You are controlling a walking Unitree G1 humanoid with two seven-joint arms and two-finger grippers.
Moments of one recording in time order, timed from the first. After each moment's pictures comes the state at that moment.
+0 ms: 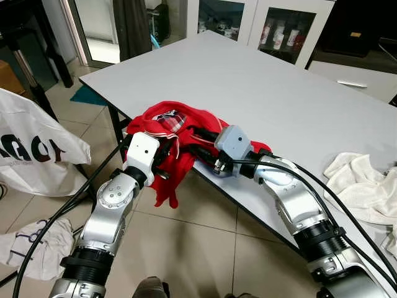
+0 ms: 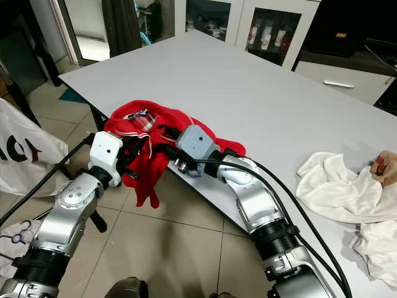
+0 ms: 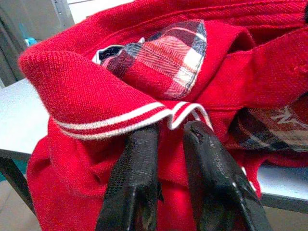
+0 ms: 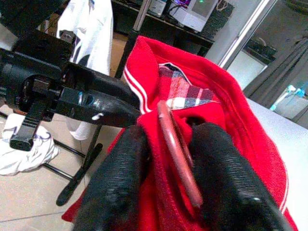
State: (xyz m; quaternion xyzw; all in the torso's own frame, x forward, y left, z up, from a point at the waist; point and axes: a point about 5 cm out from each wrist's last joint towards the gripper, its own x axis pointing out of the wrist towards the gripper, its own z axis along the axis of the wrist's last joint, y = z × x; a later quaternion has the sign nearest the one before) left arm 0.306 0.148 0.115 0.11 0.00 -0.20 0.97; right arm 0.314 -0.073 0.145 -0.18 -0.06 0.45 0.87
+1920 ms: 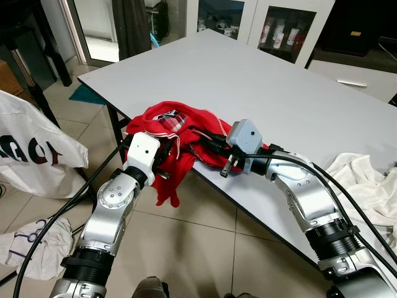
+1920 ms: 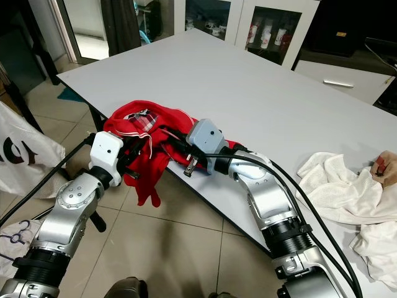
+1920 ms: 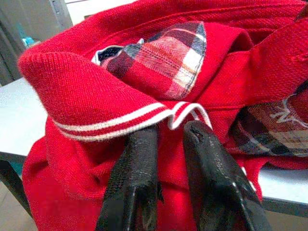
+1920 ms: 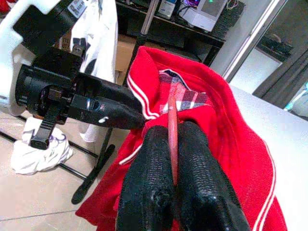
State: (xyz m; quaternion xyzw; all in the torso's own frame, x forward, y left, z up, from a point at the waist) left arm 0.306 0.147 0.116 0.11 0.00 -0.20 0.97; right arm 0.312 -0.089 0.158 -0.16 -0.05 0.48 0.86
